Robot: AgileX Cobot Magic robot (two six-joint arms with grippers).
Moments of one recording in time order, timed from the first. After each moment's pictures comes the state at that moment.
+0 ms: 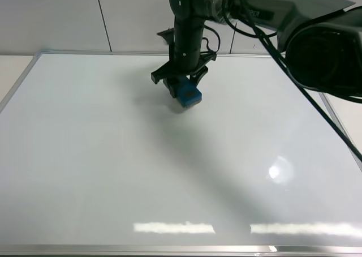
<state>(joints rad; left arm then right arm) -0.04 0.00 -0.51 -0.06 1.06 0.00 0.63 2.41 -2.18 -0.03 1.22 0.02</state>
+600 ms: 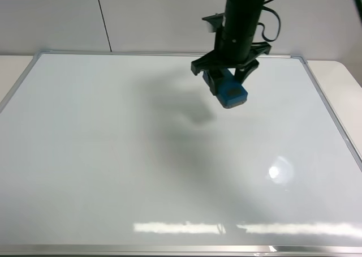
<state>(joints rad) -0.04 0.00 -0.51 -0.06 1.06 0.00 0.54 2.00 -1.63 -0.06 1.16 0.11</state>
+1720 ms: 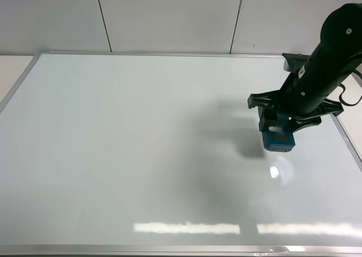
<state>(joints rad) -0.04 0.00 -0.51 -0.06 1.06 0.00 0.35 1.61 -0.89 0.00 0.71 0.35</state>
